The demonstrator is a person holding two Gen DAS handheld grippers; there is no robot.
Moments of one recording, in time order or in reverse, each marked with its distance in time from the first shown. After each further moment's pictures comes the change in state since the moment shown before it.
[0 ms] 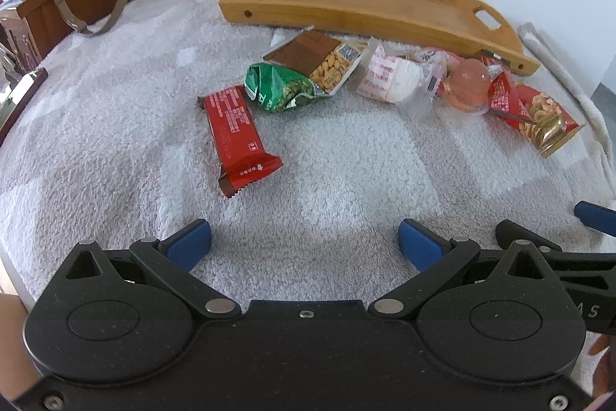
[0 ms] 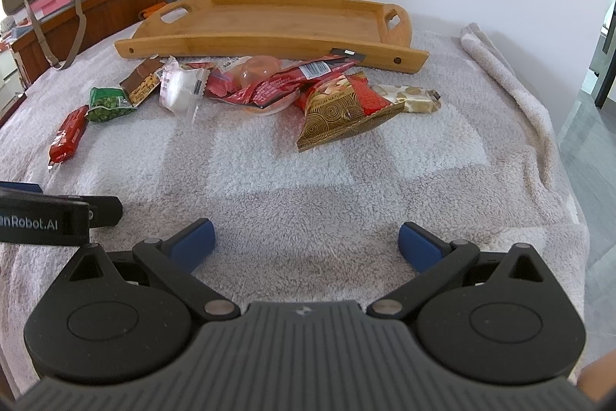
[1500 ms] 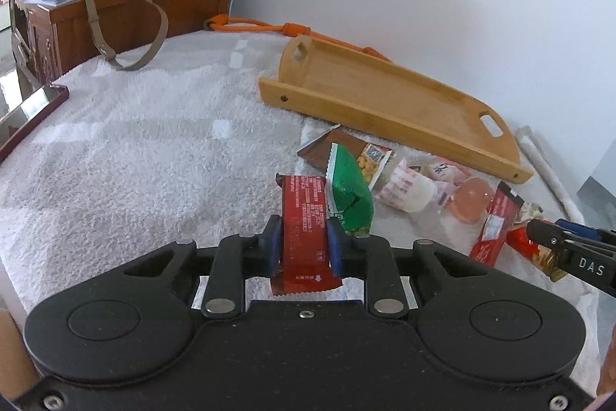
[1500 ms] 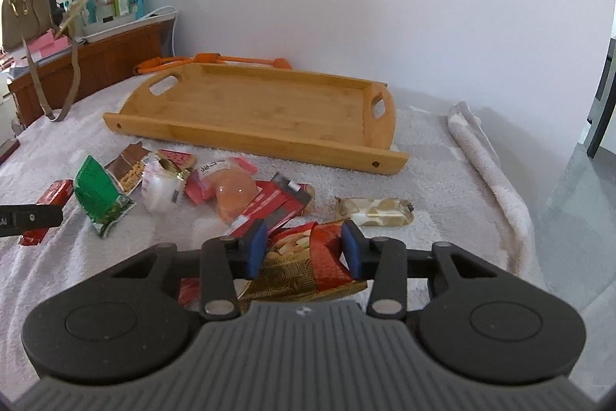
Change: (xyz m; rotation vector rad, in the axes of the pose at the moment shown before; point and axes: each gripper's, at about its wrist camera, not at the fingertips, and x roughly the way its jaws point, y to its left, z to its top) left arm -0.028 0.040 0.020 -0.174 -0.191 -0.068; right arm -0.019 -0.016 0.049 -0.047 -0.163 -0.044
